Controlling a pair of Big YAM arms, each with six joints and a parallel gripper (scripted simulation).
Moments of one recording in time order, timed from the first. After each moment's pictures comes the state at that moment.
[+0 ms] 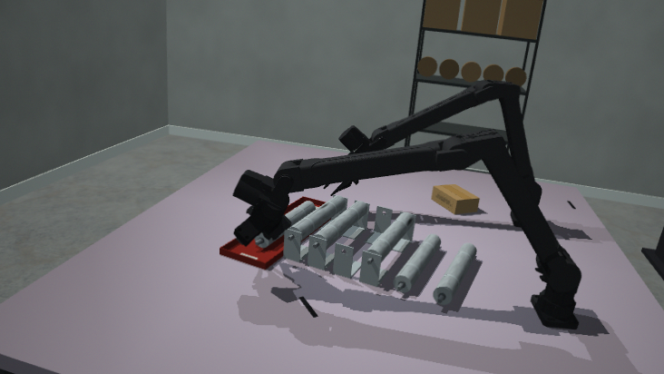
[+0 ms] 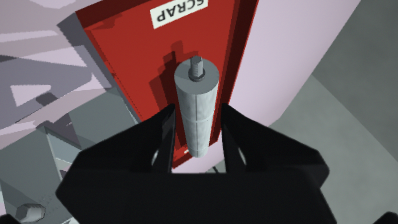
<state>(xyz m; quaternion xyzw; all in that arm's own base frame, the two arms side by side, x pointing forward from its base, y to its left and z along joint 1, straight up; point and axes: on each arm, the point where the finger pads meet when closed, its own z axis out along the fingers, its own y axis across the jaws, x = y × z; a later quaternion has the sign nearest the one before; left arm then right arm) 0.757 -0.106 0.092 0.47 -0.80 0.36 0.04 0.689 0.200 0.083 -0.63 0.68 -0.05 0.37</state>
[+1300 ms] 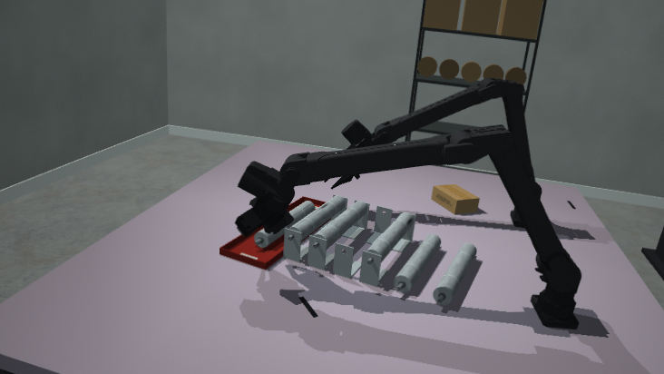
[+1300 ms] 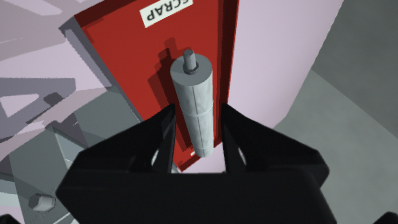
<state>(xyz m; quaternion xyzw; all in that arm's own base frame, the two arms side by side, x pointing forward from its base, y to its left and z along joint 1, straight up) 0.754 -0.101 0.110 0.45 -0.82 0.36 0.00 0.691 0.191 0.104 -0.60 0.70 -0.05 0.39</state>
